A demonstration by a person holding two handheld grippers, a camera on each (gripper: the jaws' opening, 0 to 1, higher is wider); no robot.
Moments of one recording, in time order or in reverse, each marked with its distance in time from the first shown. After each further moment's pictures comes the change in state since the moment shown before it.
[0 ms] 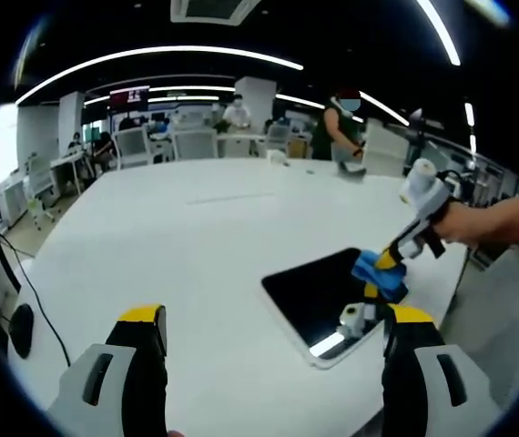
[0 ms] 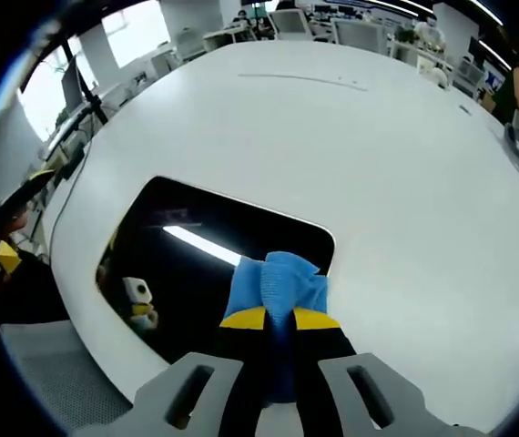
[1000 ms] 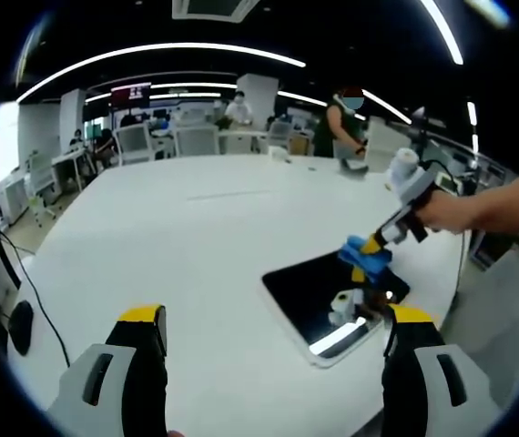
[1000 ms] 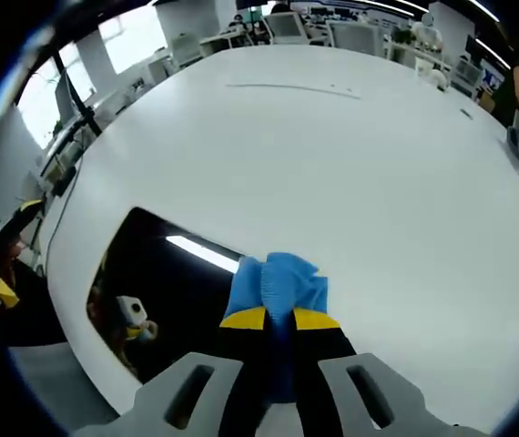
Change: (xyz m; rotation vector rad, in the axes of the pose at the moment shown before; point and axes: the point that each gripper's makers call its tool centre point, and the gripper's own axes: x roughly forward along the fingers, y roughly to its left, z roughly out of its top) left arm 0.003 -0.001 -0.003 -0.007 0.014 0.010; right arm 0.015 -0.019 0.032 0.017 -0.024 0.003
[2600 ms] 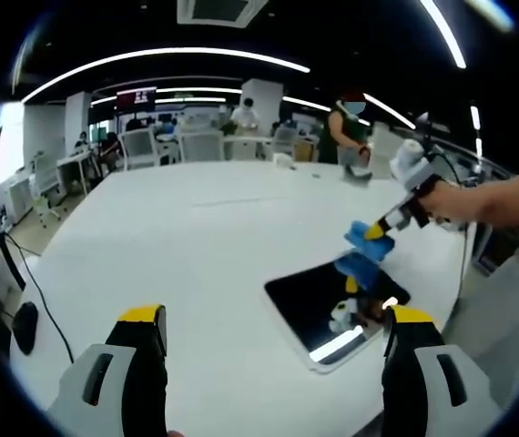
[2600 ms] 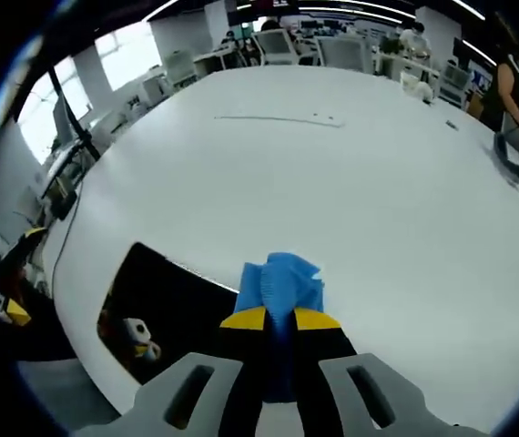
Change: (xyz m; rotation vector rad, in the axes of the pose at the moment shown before) left arm -0.004 0.000 0.011 -0.006 -0.029 0.021; right arm -0.036 -0.023 0.034 0.030 -0.082 -0.019
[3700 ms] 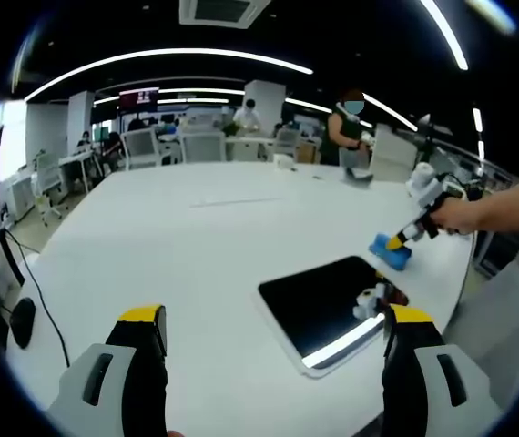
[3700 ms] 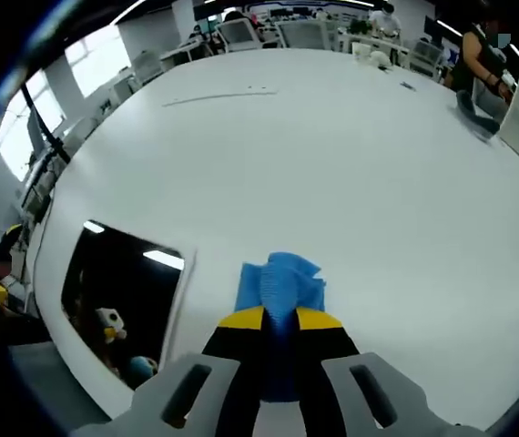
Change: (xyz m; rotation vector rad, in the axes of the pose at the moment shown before) left arm 0.003 -0.008 -0.001 -0.013 -0.010 0.016; right arm 0.007 -0.079 -0.065 0.081 0.071 -0.084
